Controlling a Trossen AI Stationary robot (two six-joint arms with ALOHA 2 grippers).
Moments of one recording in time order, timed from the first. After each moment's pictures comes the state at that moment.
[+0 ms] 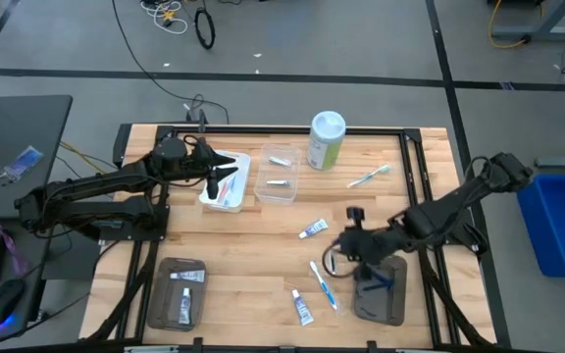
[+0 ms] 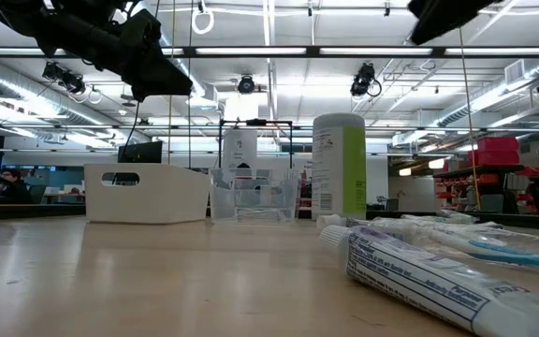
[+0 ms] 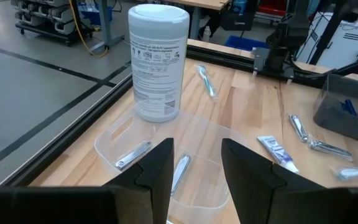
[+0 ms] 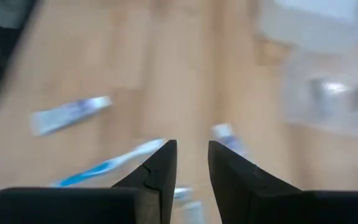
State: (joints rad) left arm 0.43 0.82 0.51 0.02 0.09 -0.05; right arm 0.49 1.30 1.05 -0.64 0.37 0.25
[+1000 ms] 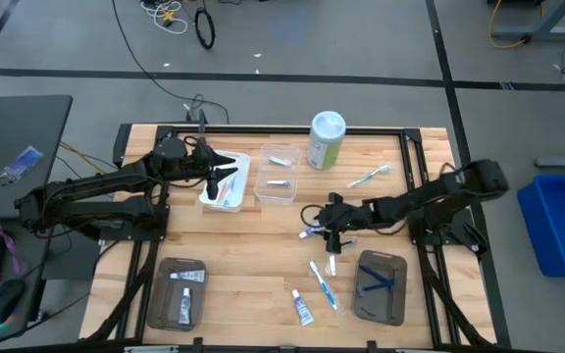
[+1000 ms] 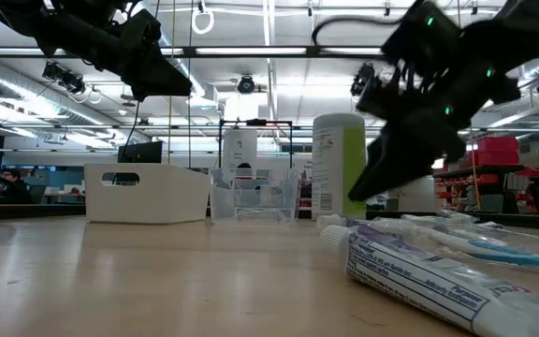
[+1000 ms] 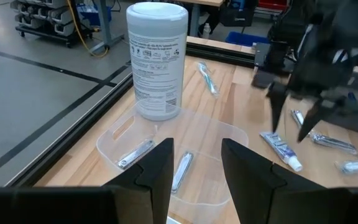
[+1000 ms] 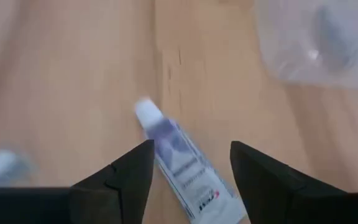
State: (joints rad) left arm 0.43 0.82 0.51 0.01 0.09 -0.02; right arm 0.11 1.56 0.58 0.19 0.17 0.09
